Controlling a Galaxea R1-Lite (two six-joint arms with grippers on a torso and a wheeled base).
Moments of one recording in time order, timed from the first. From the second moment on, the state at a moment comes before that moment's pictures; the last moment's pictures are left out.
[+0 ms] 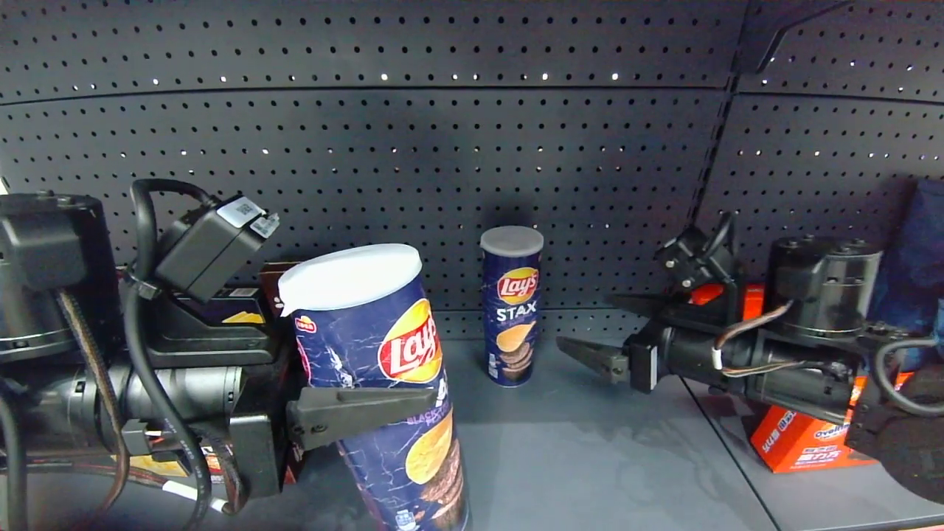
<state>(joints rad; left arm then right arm) -0.45 1.38 -0.71 -0.44 -0.82 0.01 0.54 1.68 -0.75 -0.75 0.25 -0.10</state>
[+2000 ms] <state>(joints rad) -0.45 1.39 -0.71 -0.44 -0.82 0.01 0.60 2.18 -1.13 -0.90 0.26 -0.09</state>
